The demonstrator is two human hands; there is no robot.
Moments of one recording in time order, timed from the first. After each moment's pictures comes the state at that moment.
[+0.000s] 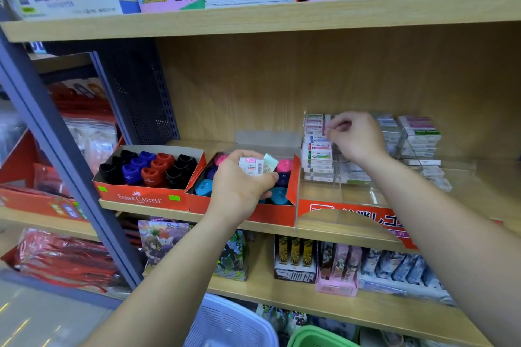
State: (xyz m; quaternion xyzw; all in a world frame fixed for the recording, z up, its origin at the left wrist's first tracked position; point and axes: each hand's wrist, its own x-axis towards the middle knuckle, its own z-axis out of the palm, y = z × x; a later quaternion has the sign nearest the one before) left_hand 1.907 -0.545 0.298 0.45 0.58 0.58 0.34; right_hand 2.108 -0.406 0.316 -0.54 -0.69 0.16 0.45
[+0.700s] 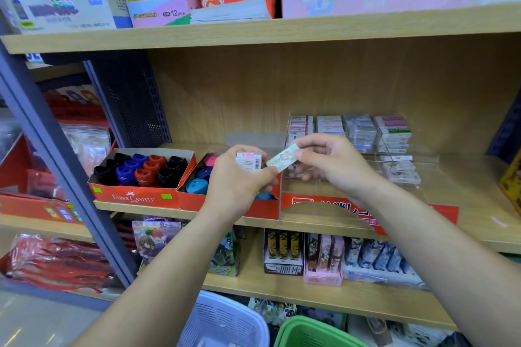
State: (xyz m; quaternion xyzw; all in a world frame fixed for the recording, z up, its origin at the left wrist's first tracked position) left_hand 1.930 -0.568 0.315 0.51 0.53 0.58 0.35; right_hand 2.113 -0.511 0.328 -0.37 -0.67 0.48 0.43
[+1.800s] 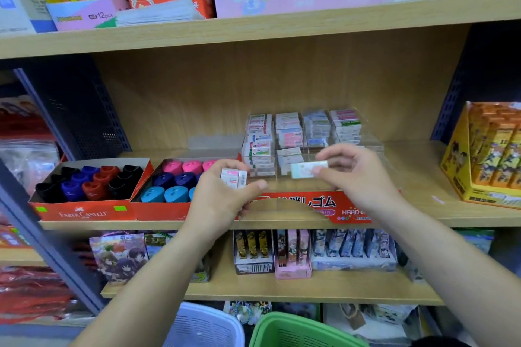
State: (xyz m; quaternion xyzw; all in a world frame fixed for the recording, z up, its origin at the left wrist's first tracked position) left_hand 1.972 -0.574 0.301 0.55 0.56 0.52 0.33; right_hand 2.207 -0.542 0.305 -0.46 -0.63 0.38 0.50
